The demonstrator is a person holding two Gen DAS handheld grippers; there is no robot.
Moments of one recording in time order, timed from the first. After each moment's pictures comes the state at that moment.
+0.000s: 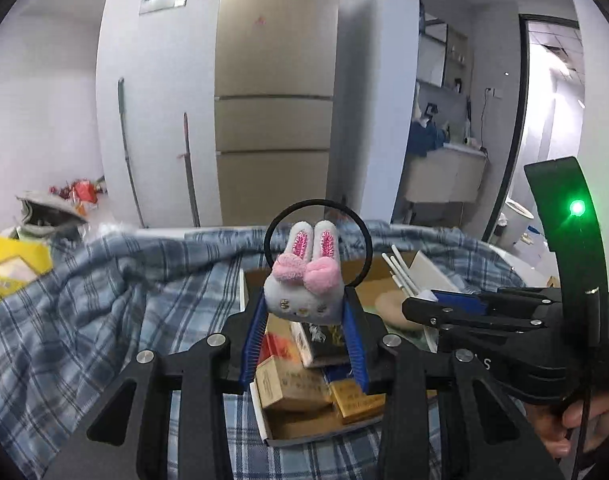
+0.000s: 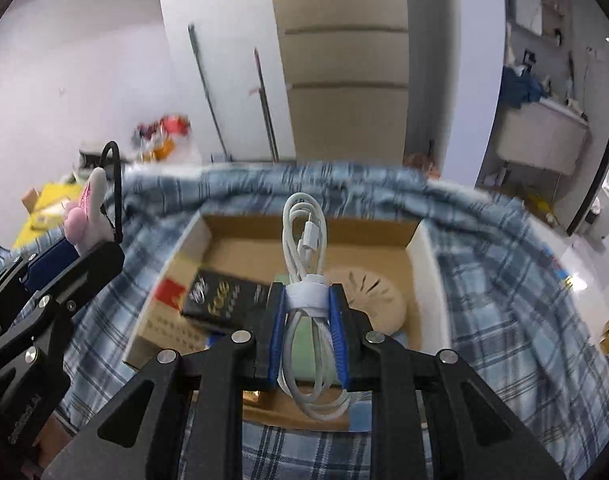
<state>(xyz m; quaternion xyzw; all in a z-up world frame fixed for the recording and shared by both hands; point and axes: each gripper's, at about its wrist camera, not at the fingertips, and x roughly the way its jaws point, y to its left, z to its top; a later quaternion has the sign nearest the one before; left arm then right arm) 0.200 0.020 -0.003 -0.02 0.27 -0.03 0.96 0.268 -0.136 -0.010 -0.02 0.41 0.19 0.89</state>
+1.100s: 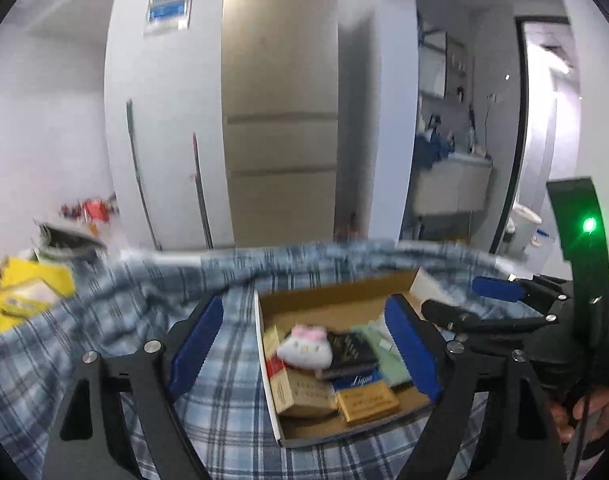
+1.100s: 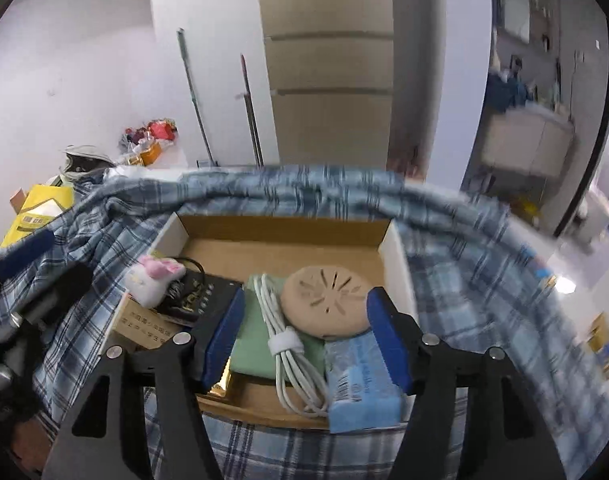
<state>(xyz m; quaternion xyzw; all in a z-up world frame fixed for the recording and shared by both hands) 0.171 0.014 0.039 -0.01 0.22 -0.02 0.98 0.256 -0.154 0.005 -0.03 0.37 0.16 0.91</state>
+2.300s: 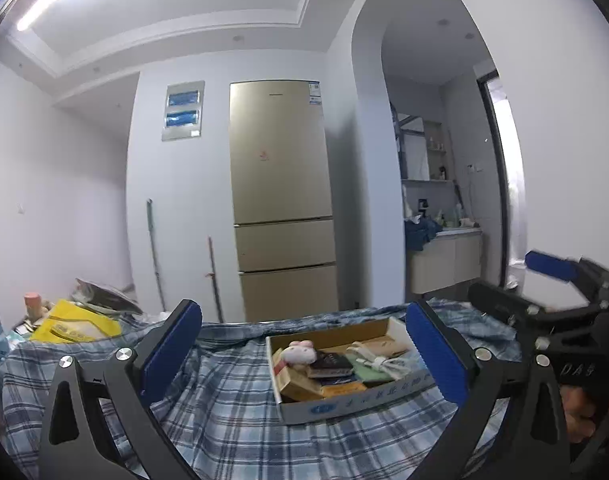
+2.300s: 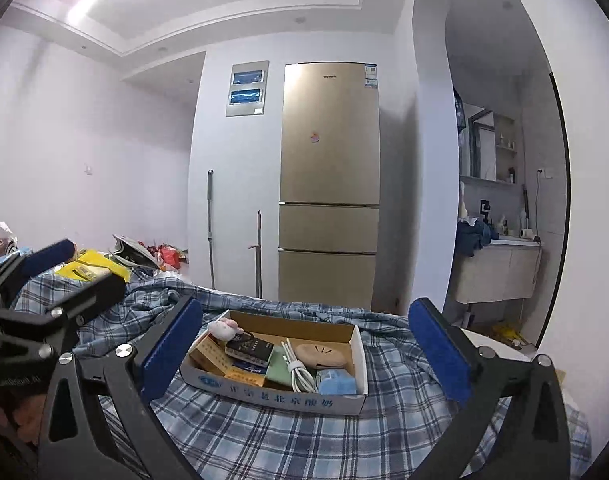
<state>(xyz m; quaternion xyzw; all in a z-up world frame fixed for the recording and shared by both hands) 0.012 -0.011 0.022 0.04 0.03 0.01 1.00 0.066 -0.199 0.048 -0.02 0.07 0.17 0.98</state>
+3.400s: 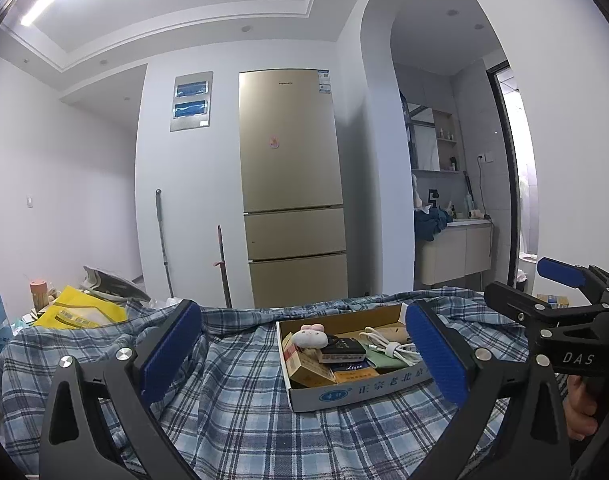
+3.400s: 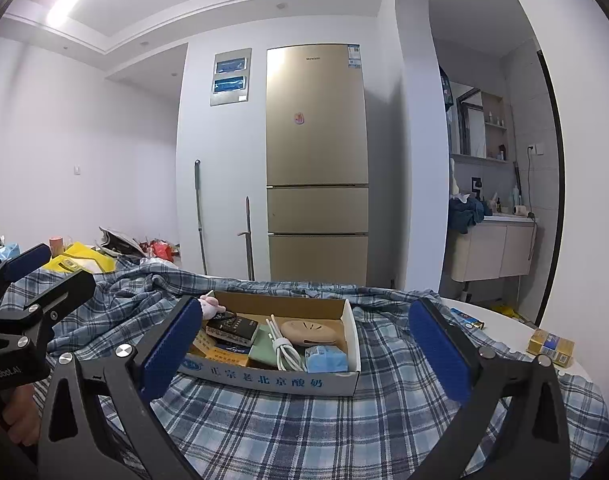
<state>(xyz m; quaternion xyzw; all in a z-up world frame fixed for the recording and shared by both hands) 0.018 -0.006 0.010 0.03 0.05 0.02 1.00 0.082 -0.211 0.020 0.00 0.09 0.15 0.98</state>
